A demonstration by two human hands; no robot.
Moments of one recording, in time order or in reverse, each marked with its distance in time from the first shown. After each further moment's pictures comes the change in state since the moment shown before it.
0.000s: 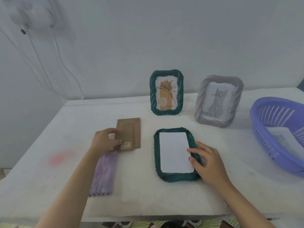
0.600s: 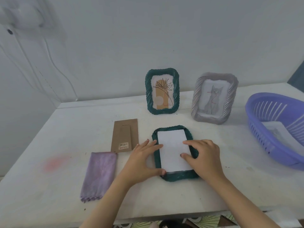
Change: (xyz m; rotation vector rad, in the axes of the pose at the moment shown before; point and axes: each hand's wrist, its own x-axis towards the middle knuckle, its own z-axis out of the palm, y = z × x) left_hand -0.078 0.030 0.078 0.268 -0.323 0.545; right_hand 0.008 -0.023 0.005 -0.241 0.120 -0.019
